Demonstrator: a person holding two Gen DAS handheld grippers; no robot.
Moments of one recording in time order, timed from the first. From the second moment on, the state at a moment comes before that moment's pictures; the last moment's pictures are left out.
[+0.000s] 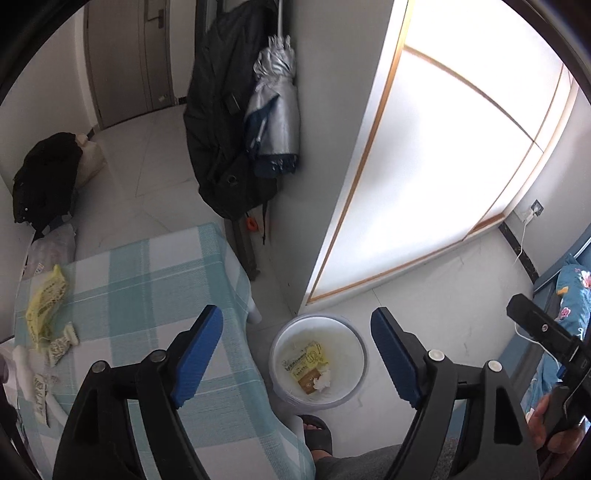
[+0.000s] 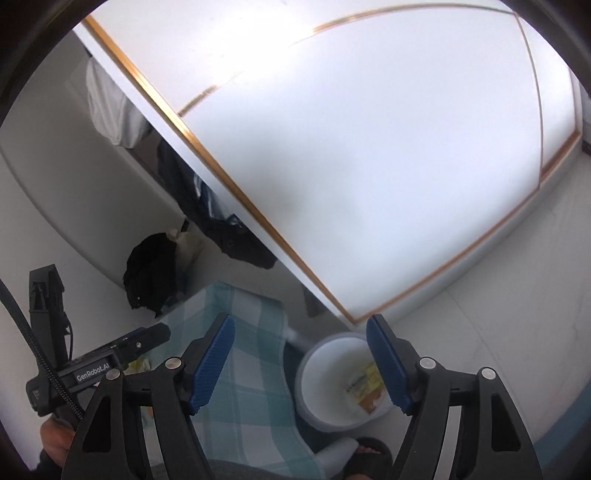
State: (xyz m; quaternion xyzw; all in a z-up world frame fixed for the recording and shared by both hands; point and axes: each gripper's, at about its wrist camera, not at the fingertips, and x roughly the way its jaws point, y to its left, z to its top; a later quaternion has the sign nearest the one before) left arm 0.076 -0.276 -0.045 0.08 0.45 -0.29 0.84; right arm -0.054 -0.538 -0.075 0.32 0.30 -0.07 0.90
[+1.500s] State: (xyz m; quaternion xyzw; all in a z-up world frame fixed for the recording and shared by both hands) left arm 0.125 0.056 -0.041 -0.06 0.38 -0.04 0.92; right arm 0.084 -0.219 -0.071 0.10 0.37 0.08 0.92
